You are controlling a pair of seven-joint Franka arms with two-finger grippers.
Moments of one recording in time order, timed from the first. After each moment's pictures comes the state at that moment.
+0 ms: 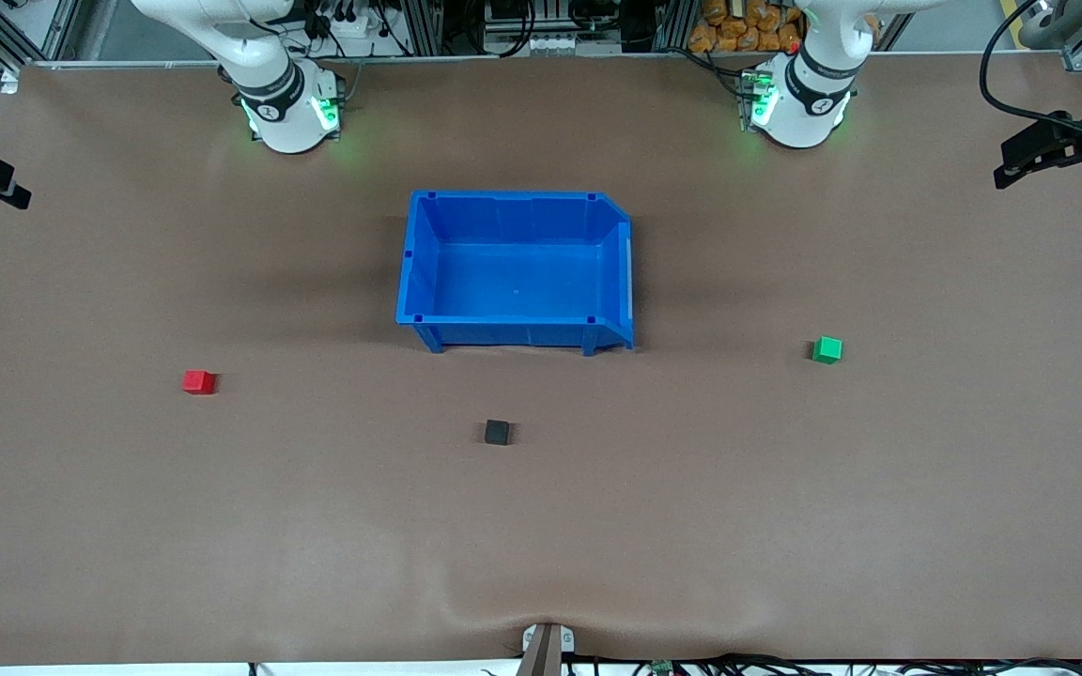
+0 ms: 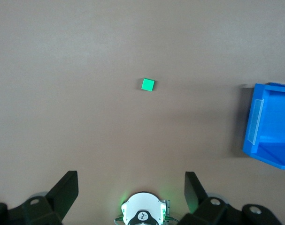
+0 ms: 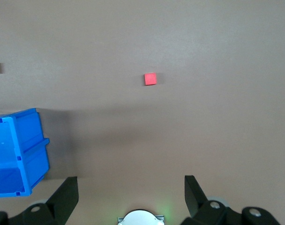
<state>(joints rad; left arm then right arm) 0.01 -0.05 -0.04 -1.49 0.04 1.36 0.00 0.00 -0.08 -0.16 -1.58 0.02 1.41 -0.06</state>
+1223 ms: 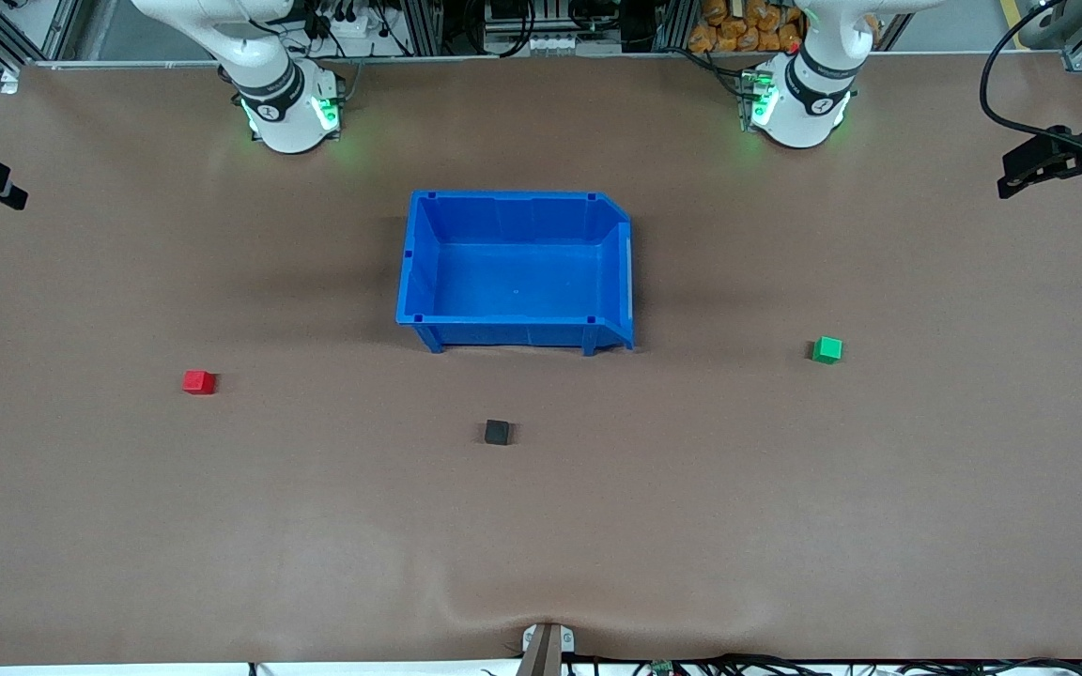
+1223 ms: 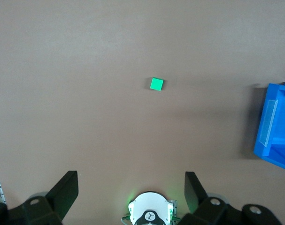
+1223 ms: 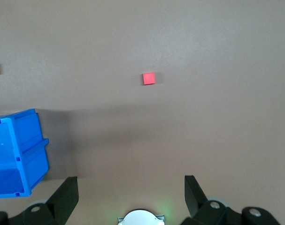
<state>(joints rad) 0.01 -0.03 -0.05 -1.48 0.08 1.36 0.00 -0.01 -0.08 -0.16 -1.58 0.02 1.41 -0.06</state>
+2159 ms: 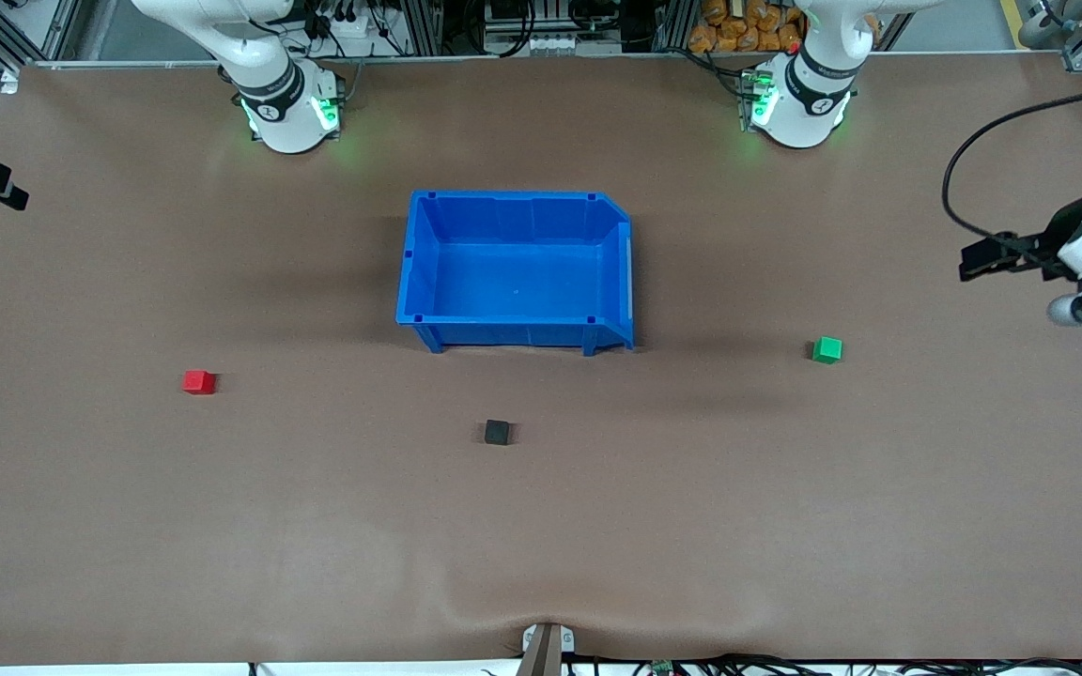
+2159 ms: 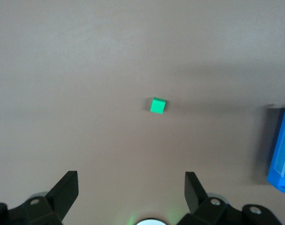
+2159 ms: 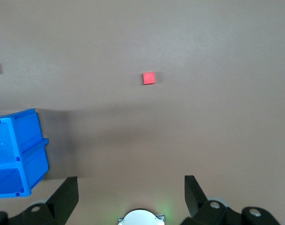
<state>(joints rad) 0.02 0.12 -0.06 -1.56 0.08 1.58 0.00 -0.01 -0.08 -0.16 -1.58 0.02 1.41 -0.06</state>
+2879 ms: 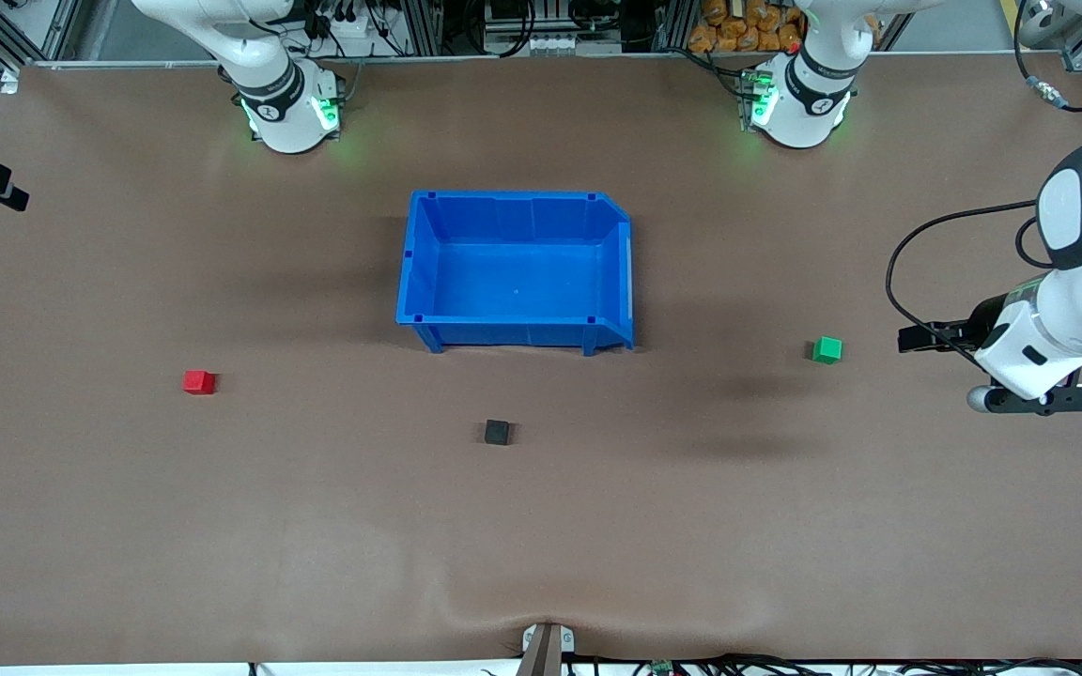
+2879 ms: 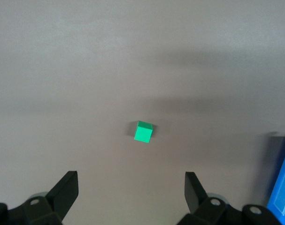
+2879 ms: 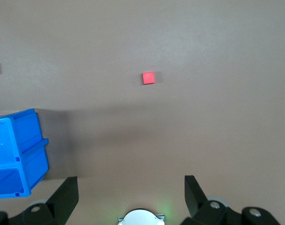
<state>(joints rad) 0.02 0.29 -0.07 -1.58 0.04 1.73 -0.06 -0.01 -0.08 -0.16 -1.58 0.02 1.41 -0.06</state>
